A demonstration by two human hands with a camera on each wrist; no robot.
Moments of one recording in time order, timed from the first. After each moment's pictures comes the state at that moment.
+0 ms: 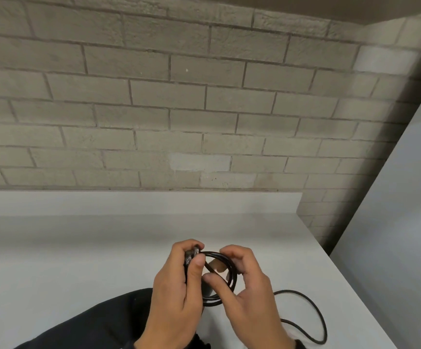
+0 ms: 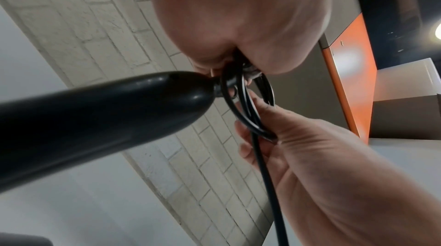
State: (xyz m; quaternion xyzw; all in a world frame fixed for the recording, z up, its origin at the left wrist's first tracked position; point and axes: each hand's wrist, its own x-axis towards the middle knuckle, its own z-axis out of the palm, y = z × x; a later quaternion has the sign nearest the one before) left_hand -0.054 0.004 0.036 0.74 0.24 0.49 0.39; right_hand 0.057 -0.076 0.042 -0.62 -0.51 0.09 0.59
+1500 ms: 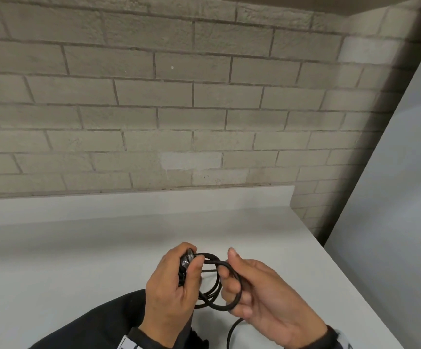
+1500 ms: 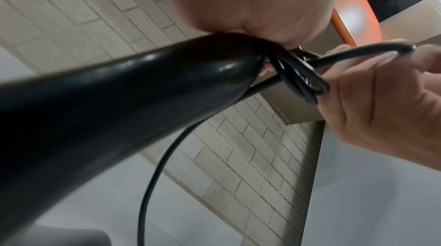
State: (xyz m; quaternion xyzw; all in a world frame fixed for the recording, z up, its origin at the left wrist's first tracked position) left_hand -0.039 0.020 0.017 0.76 0.18 0.58 0.24; right_hand 0.081 -0.093 0.075 -0.44 -0.25 0.60 0.62
